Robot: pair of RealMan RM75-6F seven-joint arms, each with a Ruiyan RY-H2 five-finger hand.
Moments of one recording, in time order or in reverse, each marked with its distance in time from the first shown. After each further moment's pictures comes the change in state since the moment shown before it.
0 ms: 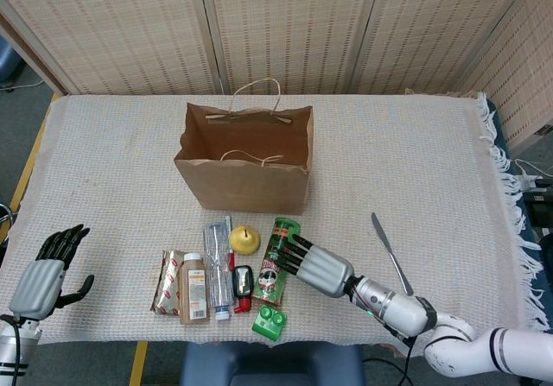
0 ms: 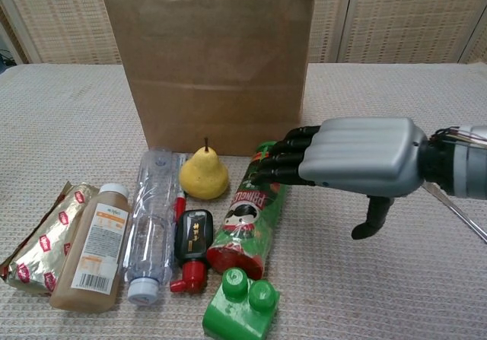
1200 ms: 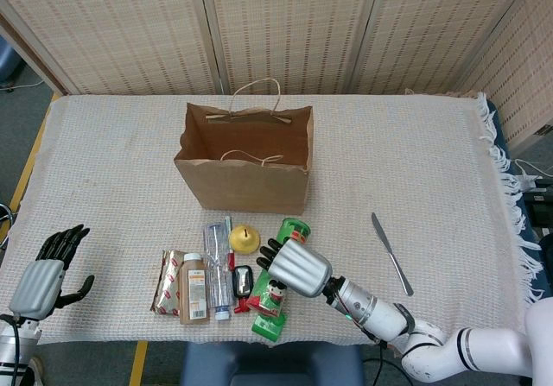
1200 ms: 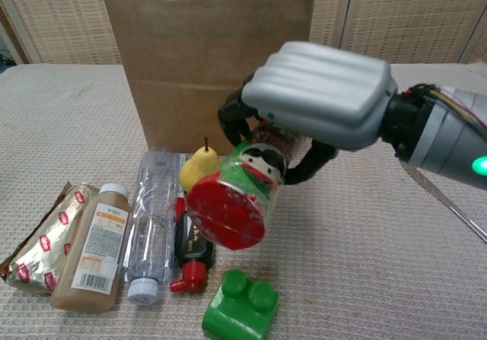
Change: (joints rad) left arm -0.001 0.003 0.001 -0.007 -0.002 -0.004 -0.003; right arm 0.034 -0.130 -0.043 0.019 -0.144 0.460 0.076
